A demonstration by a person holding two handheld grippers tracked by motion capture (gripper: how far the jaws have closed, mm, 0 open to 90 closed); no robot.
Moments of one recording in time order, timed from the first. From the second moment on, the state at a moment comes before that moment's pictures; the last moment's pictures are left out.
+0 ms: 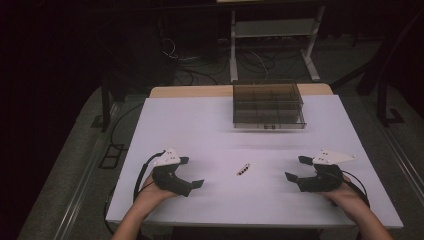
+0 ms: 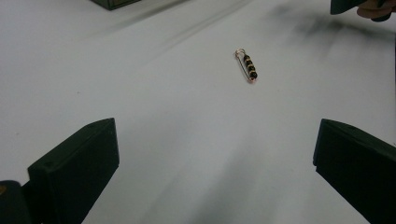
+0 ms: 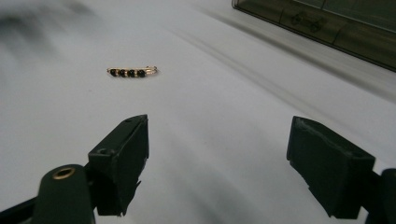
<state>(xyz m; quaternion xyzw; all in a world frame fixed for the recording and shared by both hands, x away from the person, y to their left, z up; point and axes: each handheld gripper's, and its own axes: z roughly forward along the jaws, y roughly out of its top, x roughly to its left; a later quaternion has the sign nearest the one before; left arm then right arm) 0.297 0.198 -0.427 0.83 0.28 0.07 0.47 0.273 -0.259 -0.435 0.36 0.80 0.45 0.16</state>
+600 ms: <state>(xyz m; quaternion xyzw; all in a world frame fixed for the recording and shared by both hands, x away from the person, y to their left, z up) 0.299 0.194 -0.427 0.83 0.27 0.07 0.48 0.261 -0.260 -0.442 0.35 0.81 0.44 0.16</state>
